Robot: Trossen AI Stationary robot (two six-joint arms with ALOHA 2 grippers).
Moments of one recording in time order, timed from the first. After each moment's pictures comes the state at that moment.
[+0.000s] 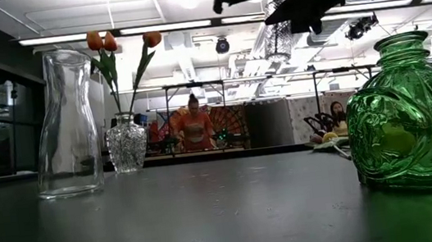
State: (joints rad) left arm 0.33 1.92 1.88 -0.16 0.07 0.03; right arm -0.56 1.05 0.82 -0.06 -0.16 0.01
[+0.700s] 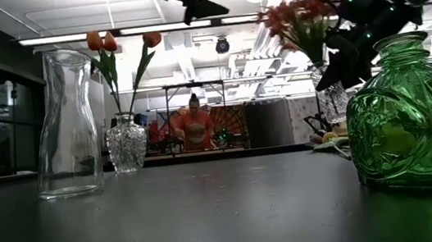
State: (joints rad) left arm 0.45 1.73 1.68 -0.27 0.23 -0.04; right arm -0.89 1.01 0.55 -0.22 -0.30 -0.04
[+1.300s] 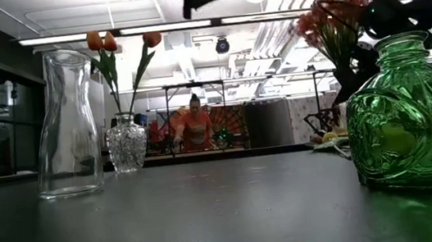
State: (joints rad) left arm 0.46 1.63 1.52 0.01 0.31 -0.20; right arm -0.96 1.00 0.29 0.27 0.21 0.02
